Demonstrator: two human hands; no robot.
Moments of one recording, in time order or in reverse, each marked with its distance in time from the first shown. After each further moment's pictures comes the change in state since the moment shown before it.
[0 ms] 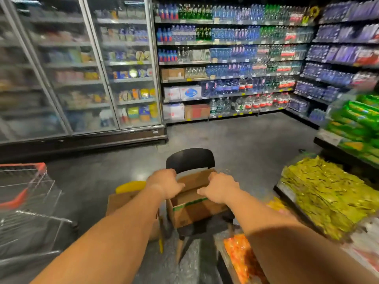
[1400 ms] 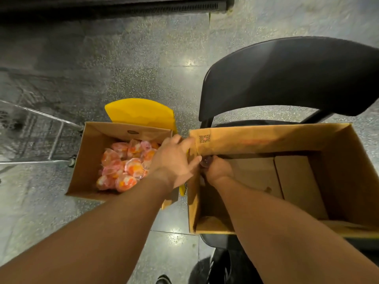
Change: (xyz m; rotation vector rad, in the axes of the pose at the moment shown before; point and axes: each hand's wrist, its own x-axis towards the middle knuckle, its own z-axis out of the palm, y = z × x) left_hand 0.455 -0.206 0.369 -0.065 -0.130 -0.234; right_hand 0.621 -0.009 0.483 0.025 -0.516 -0.029
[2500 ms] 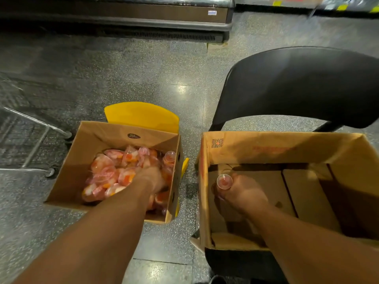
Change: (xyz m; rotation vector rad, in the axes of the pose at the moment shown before) left_hand 0.035 -0.126 0.110 -0.052 -0.365 -0.399; right_hand -0.060 0.015 -0.019 -0.127 0.052 -0.014
